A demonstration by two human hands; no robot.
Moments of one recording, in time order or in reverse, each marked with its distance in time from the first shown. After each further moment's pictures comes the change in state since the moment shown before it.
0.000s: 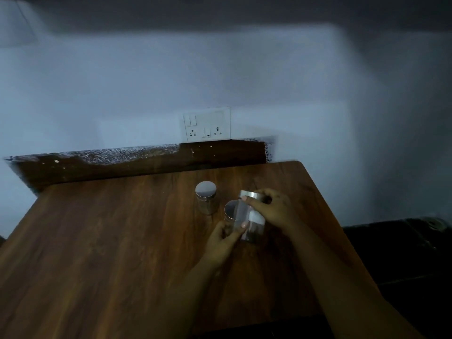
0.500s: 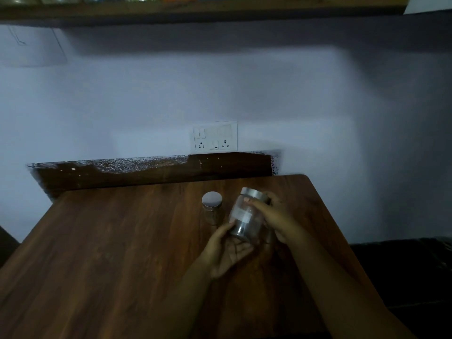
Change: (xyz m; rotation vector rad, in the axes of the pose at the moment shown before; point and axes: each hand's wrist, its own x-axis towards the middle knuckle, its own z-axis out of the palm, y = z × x) left_hand -0.008 0.027 -0.008 -0.569 -0.219 -0.134; right_hand 0.006 -0.018 0.006 0.400 -0.060 0.161
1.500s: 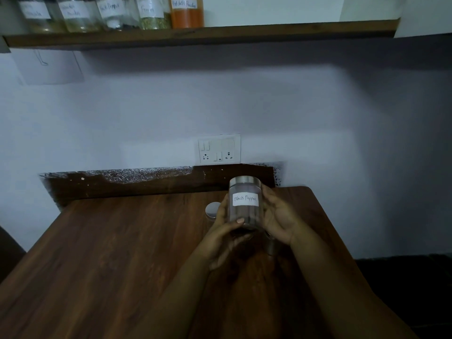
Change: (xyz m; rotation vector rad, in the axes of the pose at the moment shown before) left_hand -0.007 0.039 0.032 0.247 -0.052 0.322; right_hand -0.012 -0.040 -0.001 0.706 -0.284 0.070
